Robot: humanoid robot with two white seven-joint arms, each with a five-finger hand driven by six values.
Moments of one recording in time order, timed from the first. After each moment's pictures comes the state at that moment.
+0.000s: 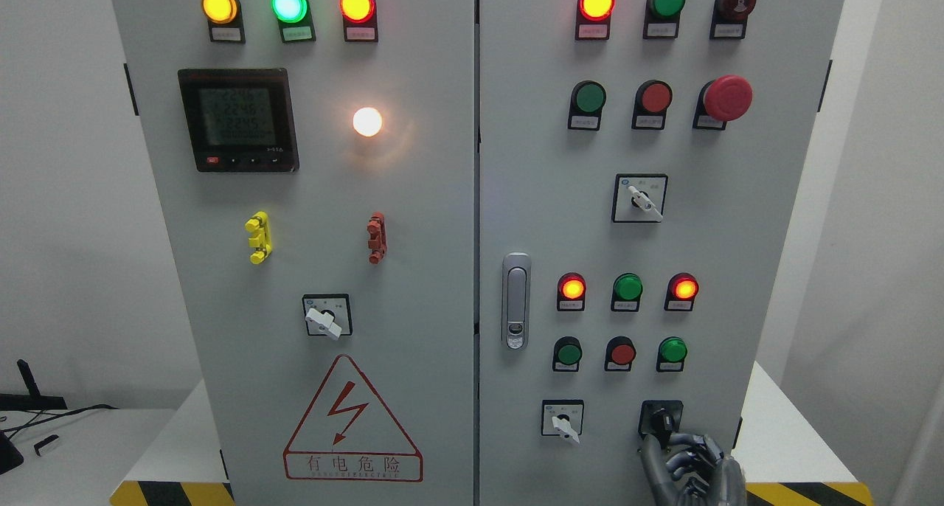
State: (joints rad) left arm -0.04 -0.09 0.08 0.06 0.00 -0.16 0.06; right arm -0.23 0.13 0.00 -1.57 0.20 0.10 -0.35
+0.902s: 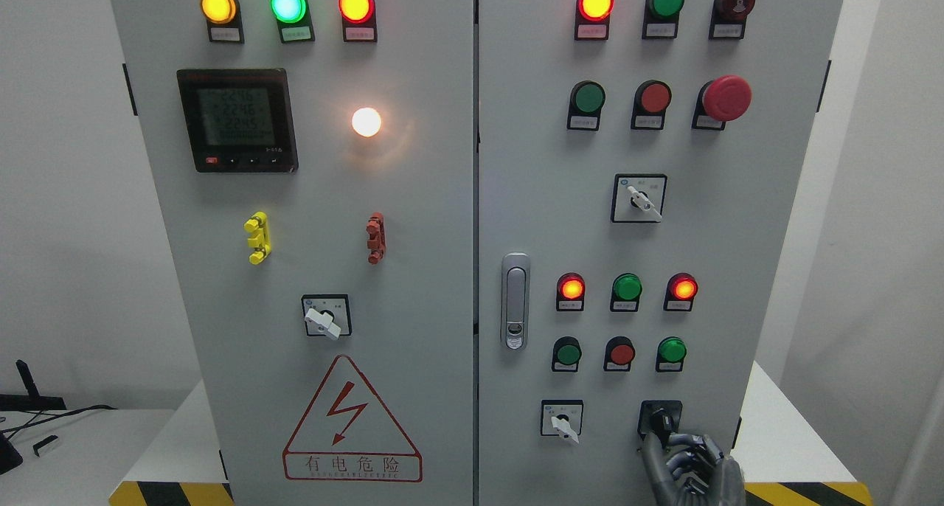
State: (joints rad) left arm -0.04 -0.09 0.08 0.06 0.00 -0.16 0.06; right arm -0.23 0.14 0.00 -1.58 0.17 0.11 -0.35
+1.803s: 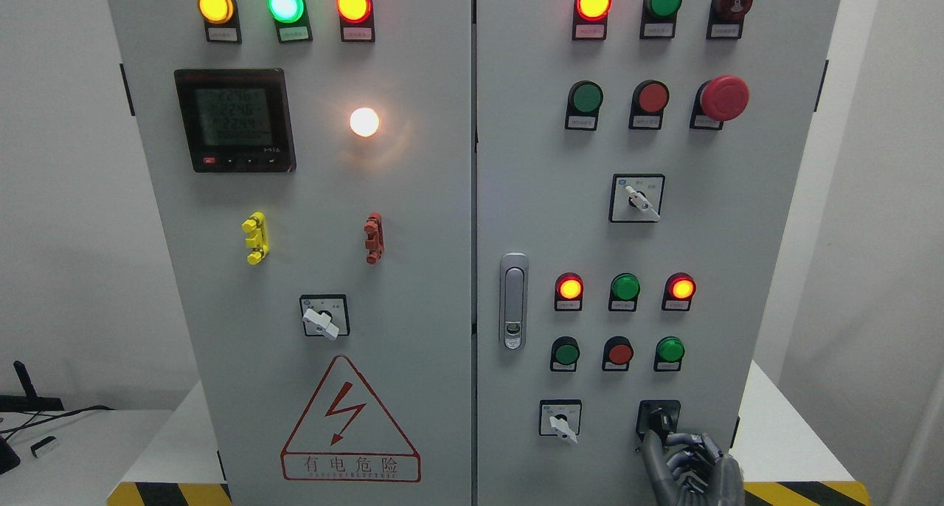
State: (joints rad) left arm -0.04 -0.09 0.08 0.06 0.00 -0.16 0.06; right arm -0.23 0.14 0.00 -1.58 0.17 0.12 -0.35
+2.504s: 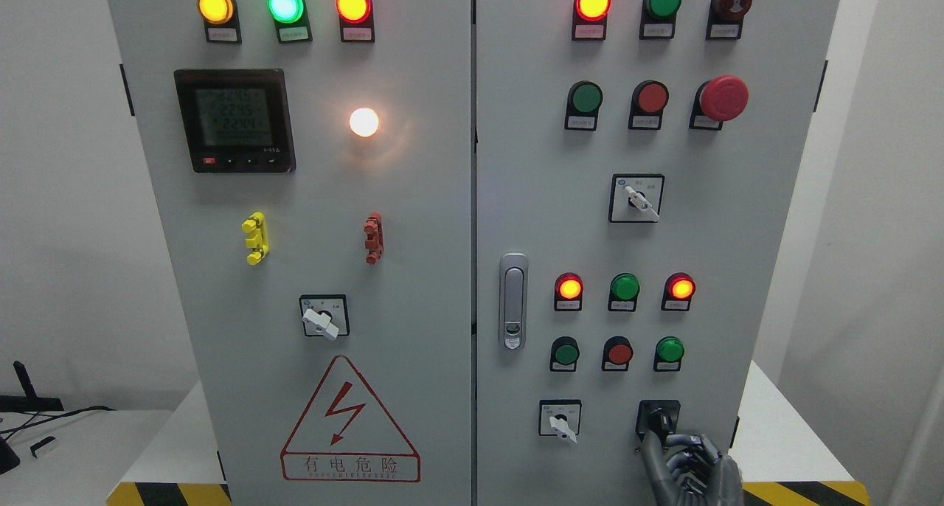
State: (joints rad) left arm -0.04 -0.09 0.08 0.06 0.00 -0.16 0.06; right arm -0.23 0.14 0.00 -1.58 0.15 0.12 -0.35
